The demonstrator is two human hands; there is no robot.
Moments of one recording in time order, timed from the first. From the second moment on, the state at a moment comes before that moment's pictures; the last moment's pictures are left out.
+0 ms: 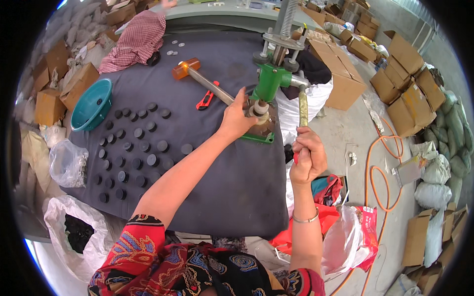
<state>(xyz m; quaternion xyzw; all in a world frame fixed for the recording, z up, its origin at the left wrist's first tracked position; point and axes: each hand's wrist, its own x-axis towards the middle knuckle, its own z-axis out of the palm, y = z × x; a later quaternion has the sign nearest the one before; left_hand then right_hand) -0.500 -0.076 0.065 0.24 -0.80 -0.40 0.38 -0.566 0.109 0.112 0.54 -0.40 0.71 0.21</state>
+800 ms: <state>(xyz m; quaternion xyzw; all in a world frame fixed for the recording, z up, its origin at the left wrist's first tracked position) -0.397 0.060 0.036 0.11 -0.86 -0.35 0.34 -0.723 0.014 0.113 0.27 -0.67 0.69 0.00</state>
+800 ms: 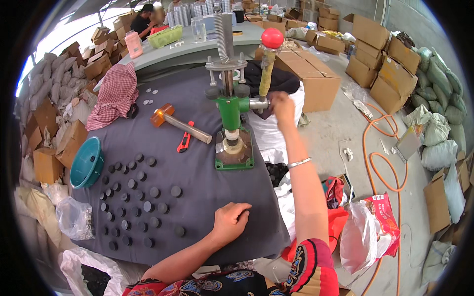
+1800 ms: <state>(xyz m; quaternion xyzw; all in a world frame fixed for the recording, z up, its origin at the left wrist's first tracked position) -0.412 0.062 0.037 0.12 -0.88 -0.39 0.26 -0.708 0.131 -0.178 0.48 -0.84 0.12 -0.24</state>
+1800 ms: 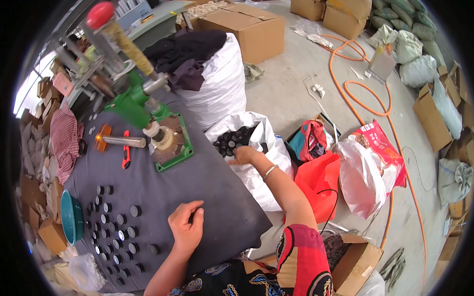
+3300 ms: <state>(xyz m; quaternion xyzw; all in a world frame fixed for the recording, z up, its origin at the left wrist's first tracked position) -0.413 0.058 0.032 0.15 -0.91 -0.33 0.21 -0.743 0.084 -0.218 0.41 -0.87 0.25 0.09</state>
